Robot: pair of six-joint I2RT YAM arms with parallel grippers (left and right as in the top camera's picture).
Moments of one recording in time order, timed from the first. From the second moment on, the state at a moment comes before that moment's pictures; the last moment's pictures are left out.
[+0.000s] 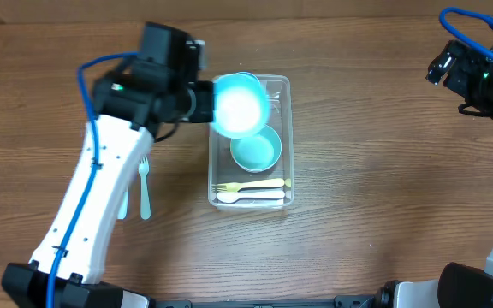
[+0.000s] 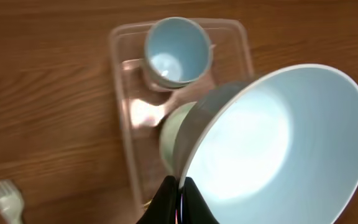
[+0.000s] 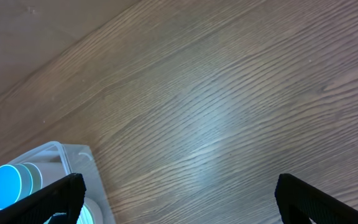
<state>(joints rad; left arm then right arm) -0.34 1.62 1.68 -1.06 0.16 -0.27 -0.24 1.59 1.91 -1.29 -0.10 0.30</state>
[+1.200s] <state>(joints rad) -0.10 1.67 1.76 -1.46 -0.14 -0.34 -0.24 1.59 1.91 -1.29 -0.10 0.31</state>
